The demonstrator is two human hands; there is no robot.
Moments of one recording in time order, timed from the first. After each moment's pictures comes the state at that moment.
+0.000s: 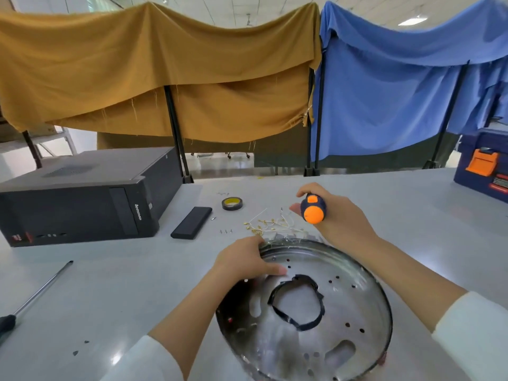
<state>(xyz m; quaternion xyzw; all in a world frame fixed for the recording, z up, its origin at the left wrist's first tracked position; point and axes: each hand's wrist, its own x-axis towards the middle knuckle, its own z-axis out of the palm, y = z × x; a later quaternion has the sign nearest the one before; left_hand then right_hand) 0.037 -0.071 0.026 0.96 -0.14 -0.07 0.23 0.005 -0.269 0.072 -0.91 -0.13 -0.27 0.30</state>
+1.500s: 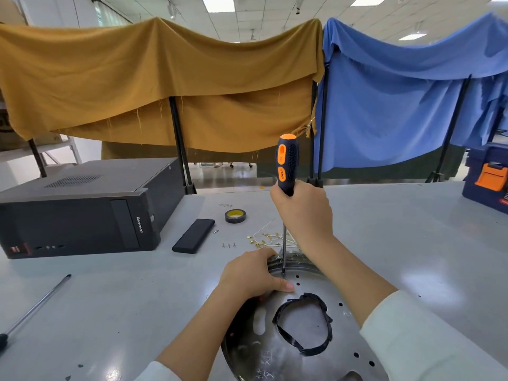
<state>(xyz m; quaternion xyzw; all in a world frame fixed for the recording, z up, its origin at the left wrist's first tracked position) 0.050 -0.072 0.016 0.96 -0.16 -0.03 0.21 0.043 -0.191 0.100 -0.84 -0.01 -0.40 0.38</state>
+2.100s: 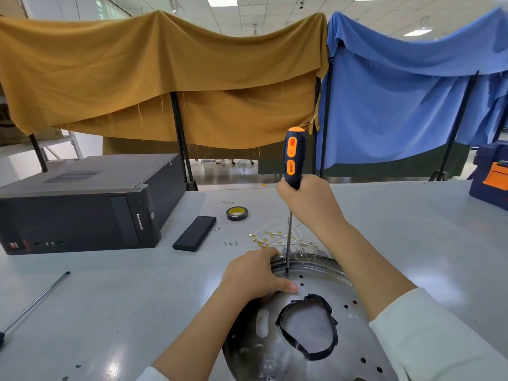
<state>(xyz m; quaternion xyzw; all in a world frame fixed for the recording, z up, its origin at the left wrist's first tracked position) 0.051 -0.073 0.015 0.96 -0.17 -0.02 0.21 0.052 -0.205 0.112 -0.86 -0.04 -0.29 0.41</state>
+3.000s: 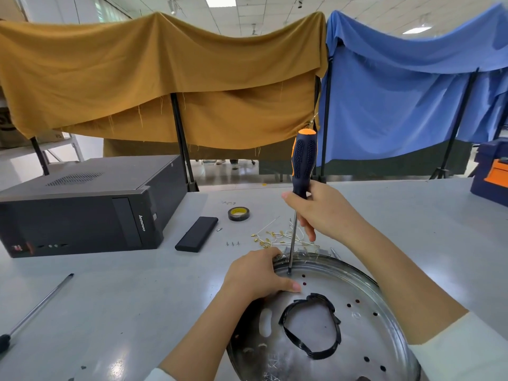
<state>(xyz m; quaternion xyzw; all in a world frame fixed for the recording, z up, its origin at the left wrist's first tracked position) 0.048 -0.073 0.018 0.96 -0.17 -0.02 0.21 0.029 -0.223 0.113 -0.89 -0.11 -0.17 0.40</state>
